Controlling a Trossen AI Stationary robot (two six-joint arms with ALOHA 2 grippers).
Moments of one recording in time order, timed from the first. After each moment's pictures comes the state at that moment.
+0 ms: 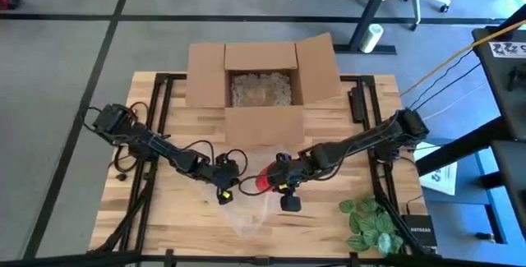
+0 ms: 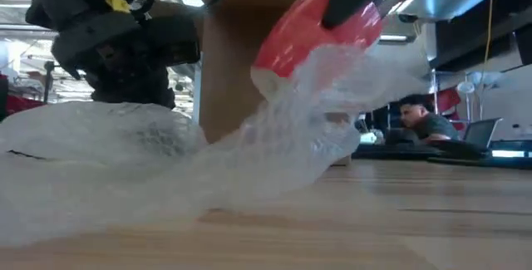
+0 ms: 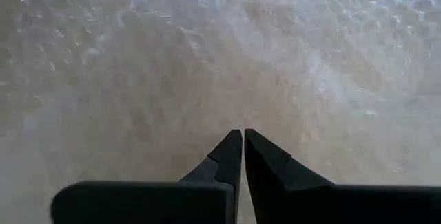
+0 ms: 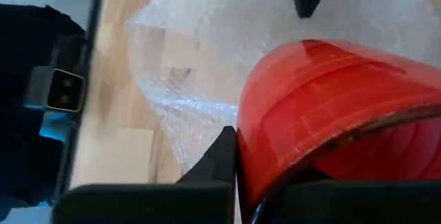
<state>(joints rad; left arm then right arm) -0.37 1.63 0.69 0.06 -0.24 -0.54 0.33 1.76 1.35 -0.59 -0.07 0.31</state>
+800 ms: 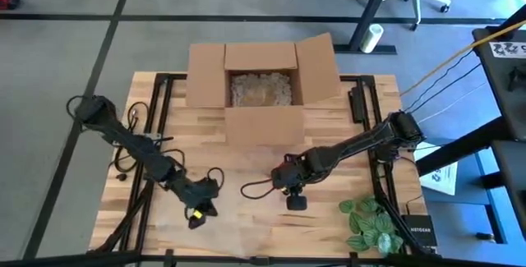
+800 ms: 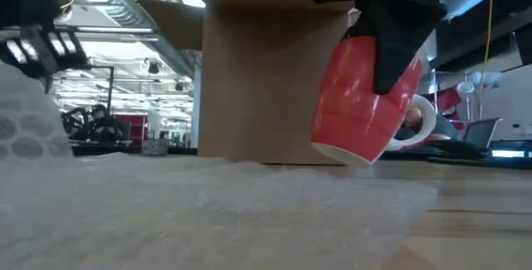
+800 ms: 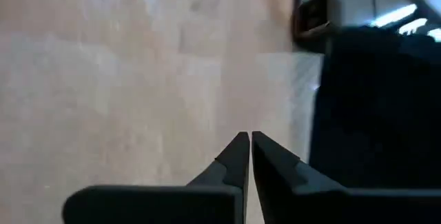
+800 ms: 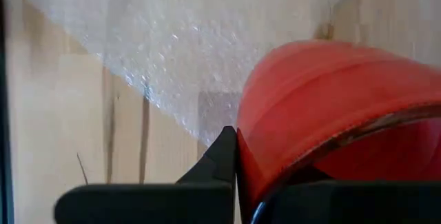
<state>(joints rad) -0.64 1.36 0.72 -0.10 -0.08 -0.88 0.33 1.81 1.34 -0.74 -0.07 0.31</state>
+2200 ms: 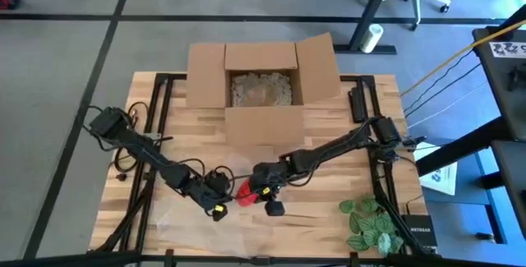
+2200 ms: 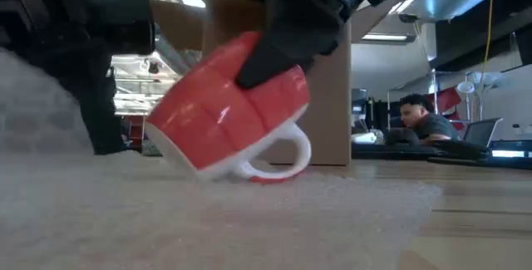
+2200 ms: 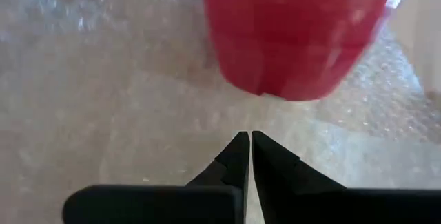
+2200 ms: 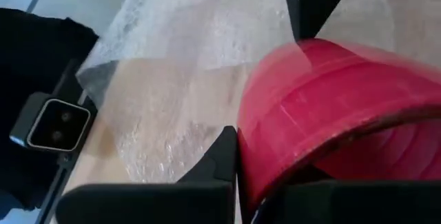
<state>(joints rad) -0.59 1.65 0.71 0.04 -0.31 -1.02 0.27 2.00 1.35 -0.20 -0.30 0.18</state>
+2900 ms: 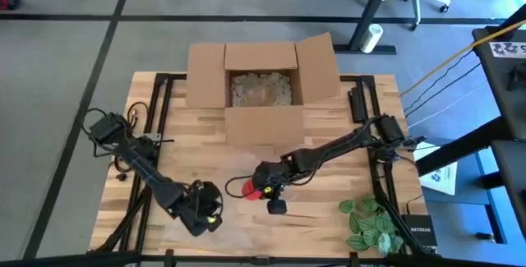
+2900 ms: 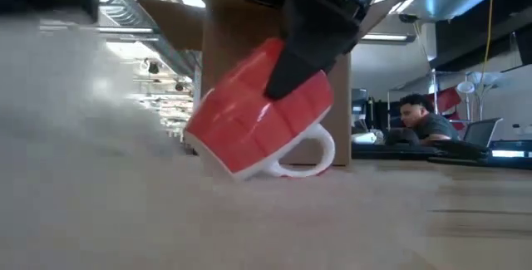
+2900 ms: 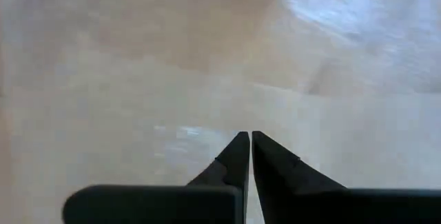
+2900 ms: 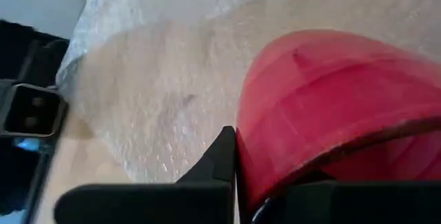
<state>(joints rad) -0.80 1.68 0.94 -0.40 -0.49 -1.38 0.26 1.98 1.35 -0.36 -0.18 0.23</state>
